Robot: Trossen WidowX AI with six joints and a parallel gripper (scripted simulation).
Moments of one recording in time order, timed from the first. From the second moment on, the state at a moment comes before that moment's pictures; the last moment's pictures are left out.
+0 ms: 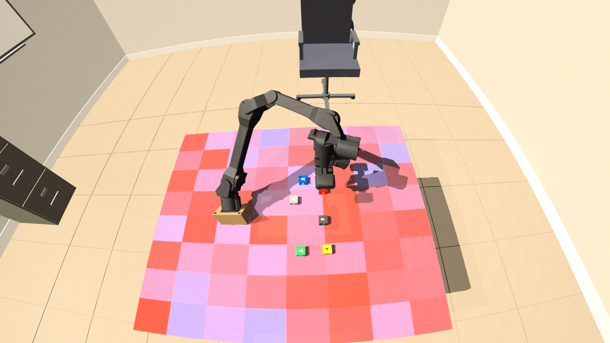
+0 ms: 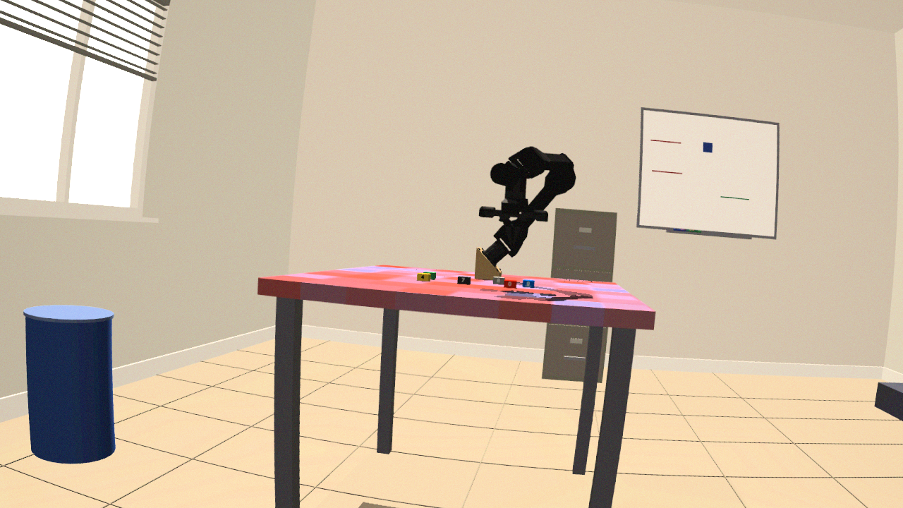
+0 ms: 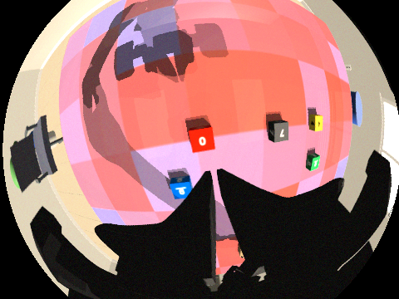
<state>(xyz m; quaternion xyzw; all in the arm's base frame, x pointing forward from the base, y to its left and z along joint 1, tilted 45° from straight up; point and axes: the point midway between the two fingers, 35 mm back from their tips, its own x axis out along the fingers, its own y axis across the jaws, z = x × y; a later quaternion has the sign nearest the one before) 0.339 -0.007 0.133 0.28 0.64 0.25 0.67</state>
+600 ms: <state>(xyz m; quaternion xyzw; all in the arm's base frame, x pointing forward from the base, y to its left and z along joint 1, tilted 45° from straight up) 0.351 -0.140 0.030 0.28 0.64 0.24 0.67</state>
